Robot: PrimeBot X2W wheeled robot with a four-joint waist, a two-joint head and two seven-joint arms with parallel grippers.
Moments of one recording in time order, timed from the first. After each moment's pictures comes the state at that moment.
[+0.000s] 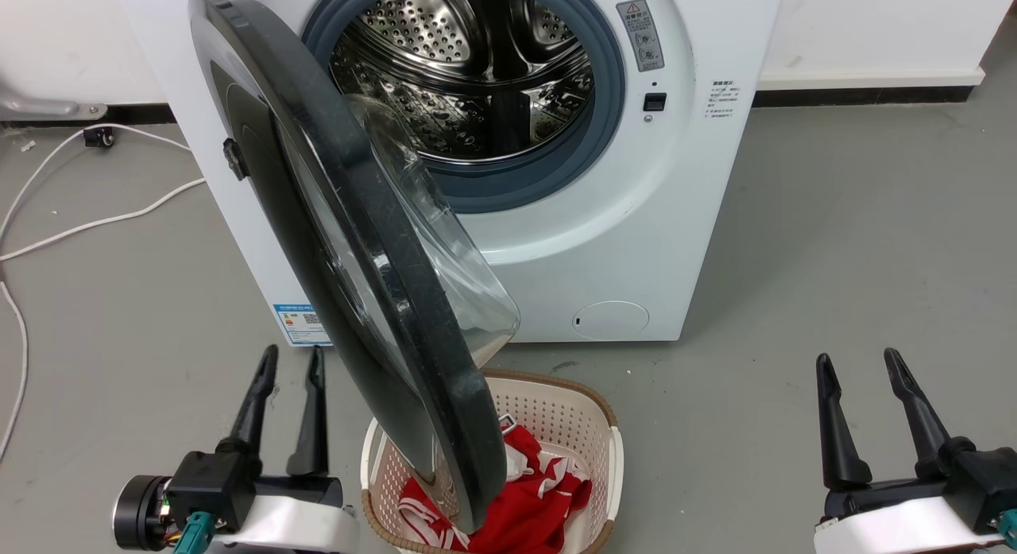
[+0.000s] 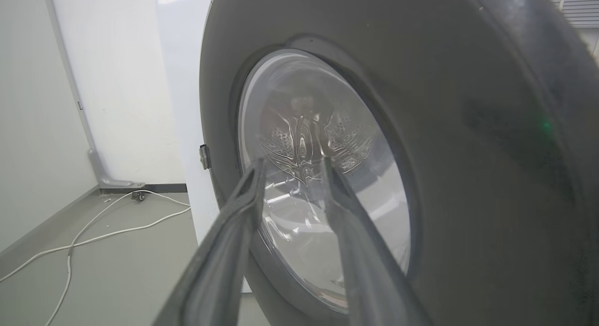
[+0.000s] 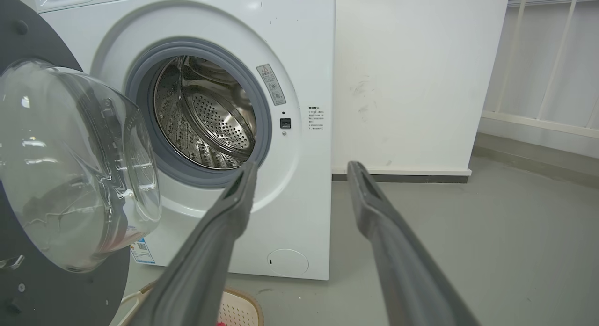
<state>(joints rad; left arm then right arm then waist) 0.03 0.05 0.00 -0.02 -0.07 -0.07 -0.26 0.09 -0.05 -0.05 -0.05 0.08 0.13 -0.23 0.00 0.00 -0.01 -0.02</state>
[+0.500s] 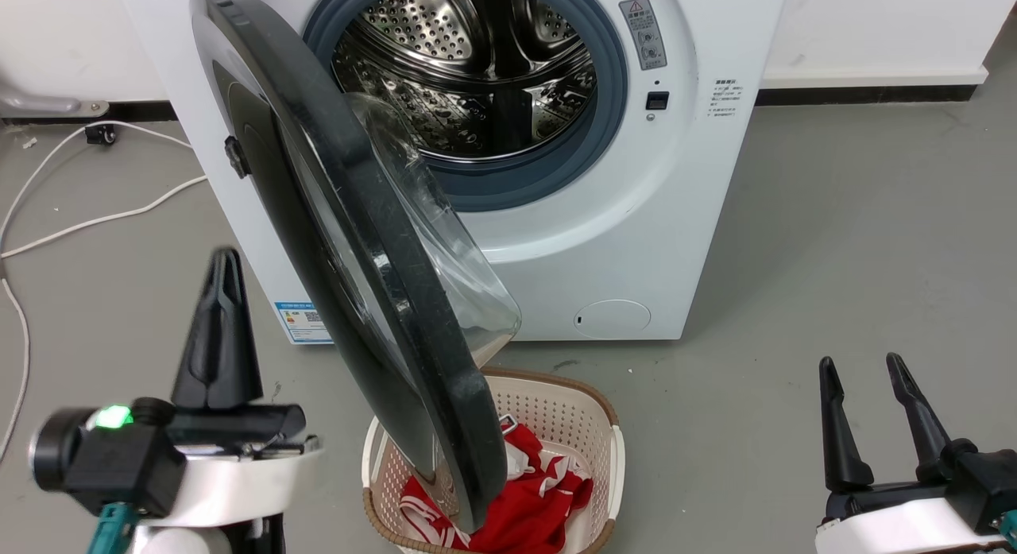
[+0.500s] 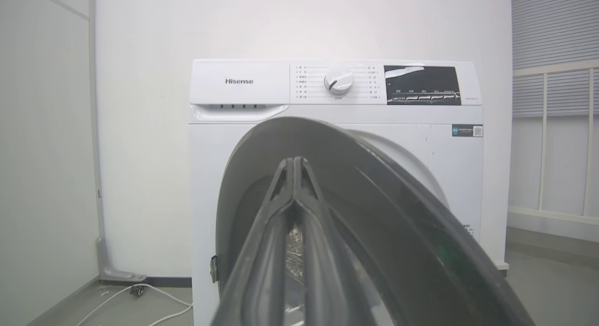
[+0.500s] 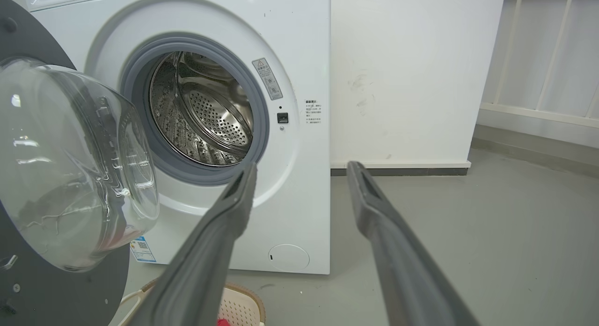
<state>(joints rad) -0.03 0.05 0.04 -0.23 -0.09 -0.06 -0.26 0.09 -0.05 -0.05 -0.03 0.10 0.13 -0.23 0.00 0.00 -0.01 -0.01</state>
